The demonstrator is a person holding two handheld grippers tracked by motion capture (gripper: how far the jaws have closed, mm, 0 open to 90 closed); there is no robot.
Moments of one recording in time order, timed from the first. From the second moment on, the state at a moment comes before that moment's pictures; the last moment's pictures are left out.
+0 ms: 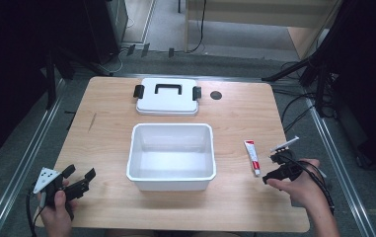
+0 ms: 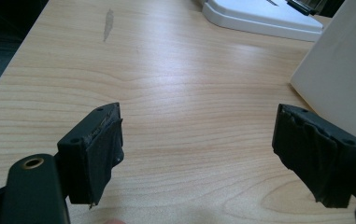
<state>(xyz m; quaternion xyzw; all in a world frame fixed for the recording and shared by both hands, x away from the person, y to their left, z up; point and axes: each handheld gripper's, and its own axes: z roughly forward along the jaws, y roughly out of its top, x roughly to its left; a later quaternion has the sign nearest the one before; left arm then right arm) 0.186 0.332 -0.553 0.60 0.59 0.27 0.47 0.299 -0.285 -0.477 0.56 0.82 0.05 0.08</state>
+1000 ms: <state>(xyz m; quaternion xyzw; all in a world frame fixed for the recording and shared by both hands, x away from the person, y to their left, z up) 0.187 0.332 -0.553 0.60 0.59 0.26 0.47 0.368 -0.237 -0.490 0.58 0.81 0.00 0.03</state>
